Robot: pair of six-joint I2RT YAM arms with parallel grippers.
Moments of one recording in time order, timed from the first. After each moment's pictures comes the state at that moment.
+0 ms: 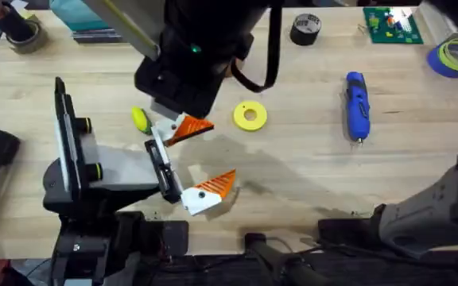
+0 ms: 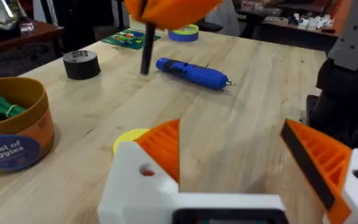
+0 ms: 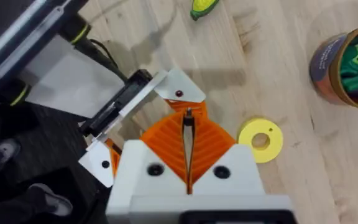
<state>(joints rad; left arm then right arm) 0.01 0.01 0.01 -0.12 1.16 0.06 1.06 1.86 2.22 -1.48 -0.06 -0.13</state>
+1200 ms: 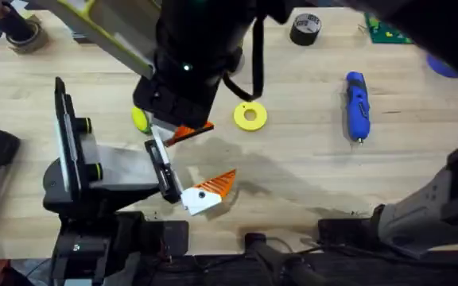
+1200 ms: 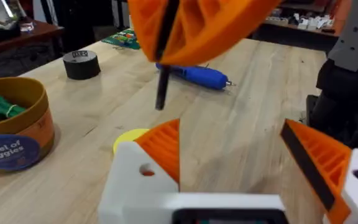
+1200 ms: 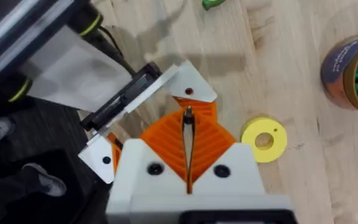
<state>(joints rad) 0.01 0.01 0.01 -0.12 1.16 0.06 1.08 1.88 2.21 -1.49 -0.07 -0.18</state>
